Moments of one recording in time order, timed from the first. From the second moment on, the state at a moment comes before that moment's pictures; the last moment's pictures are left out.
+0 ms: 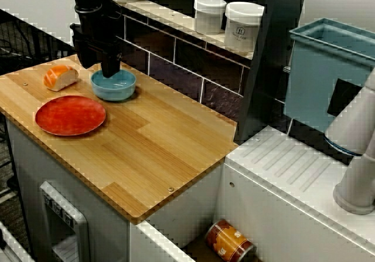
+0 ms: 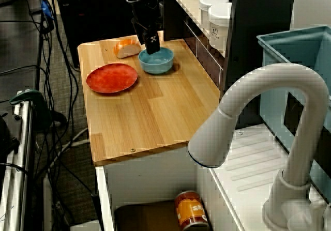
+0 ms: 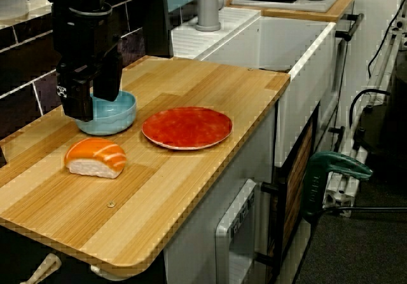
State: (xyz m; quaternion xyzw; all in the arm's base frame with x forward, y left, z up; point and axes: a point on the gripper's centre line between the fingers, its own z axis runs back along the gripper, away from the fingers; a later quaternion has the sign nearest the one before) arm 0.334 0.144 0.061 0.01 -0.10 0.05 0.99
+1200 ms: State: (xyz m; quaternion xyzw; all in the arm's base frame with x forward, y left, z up) arm 0.327 0.185 0.054 -0.01 -0.08 0.11 0.99
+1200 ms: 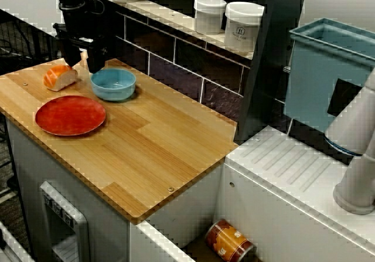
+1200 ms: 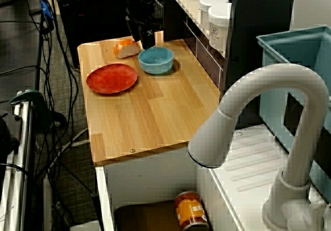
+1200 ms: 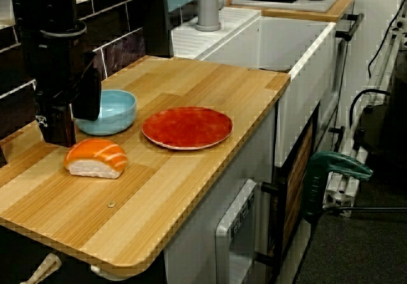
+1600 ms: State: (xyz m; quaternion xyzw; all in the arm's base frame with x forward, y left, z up) arm 0.317 0.188 0.056 -0.02 -0.06 0.11 0.99
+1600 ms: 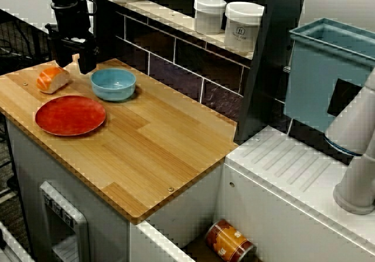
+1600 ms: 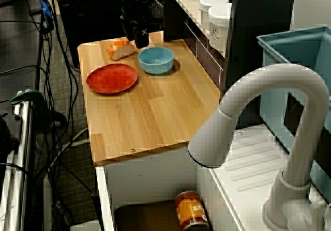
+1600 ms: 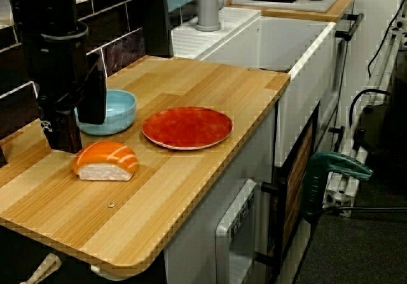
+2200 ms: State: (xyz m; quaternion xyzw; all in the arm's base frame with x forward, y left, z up) arm 0.304 0.190 0.058 -0.04 -0.04 0.11 0.99
